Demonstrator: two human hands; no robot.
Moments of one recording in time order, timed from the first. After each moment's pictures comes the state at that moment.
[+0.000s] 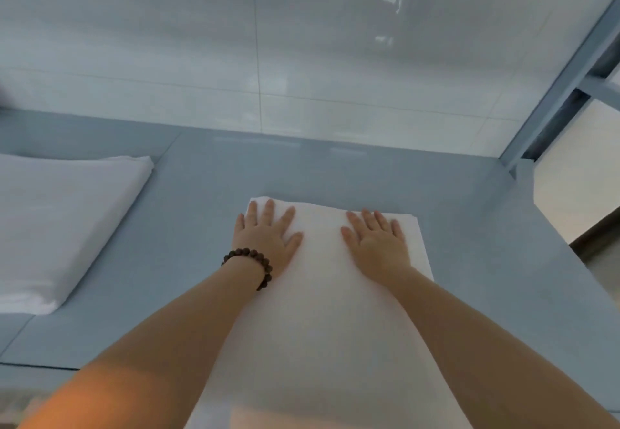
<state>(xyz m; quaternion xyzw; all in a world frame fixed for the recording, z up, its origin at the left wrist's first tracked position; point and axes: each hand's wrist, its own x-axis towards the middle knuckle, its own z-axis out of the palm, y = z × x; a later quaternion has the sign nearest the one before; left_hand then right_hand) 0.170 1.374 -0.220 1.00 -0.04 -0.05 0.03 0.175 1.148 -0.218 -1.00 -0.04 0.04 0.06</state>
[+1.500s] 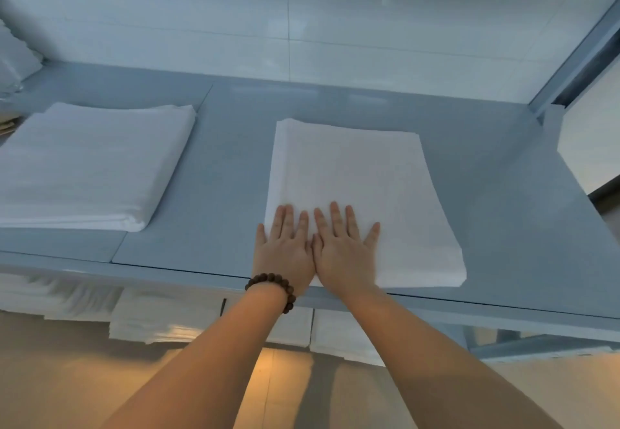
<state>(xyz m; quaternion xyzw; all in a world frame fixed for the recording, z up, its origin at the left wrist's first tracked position) 0.004 1.378 -0.204 0.99 -0.01 -0.08 0.07 0.018 1.263 -0.213 -0.99 -0.08 0.05 0.07</state>
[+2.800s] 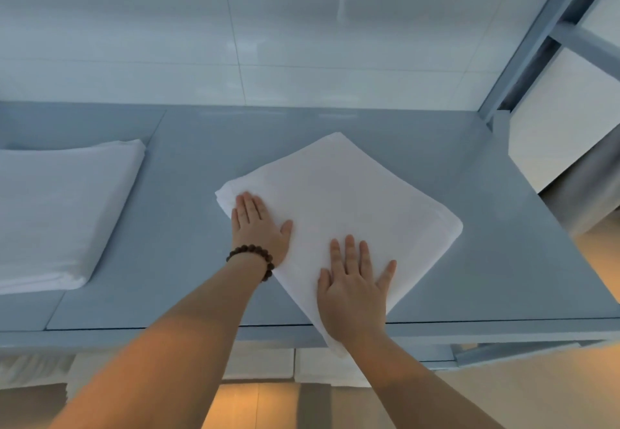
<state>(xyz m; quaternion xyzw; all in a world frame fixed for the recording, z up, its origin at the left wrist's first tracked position) 0.111 1.357 -0.210 0.99 0.05 -0.07 0.07 0.003 1.207 -0.215 -0.99 0.06 0.02 0.09</state>
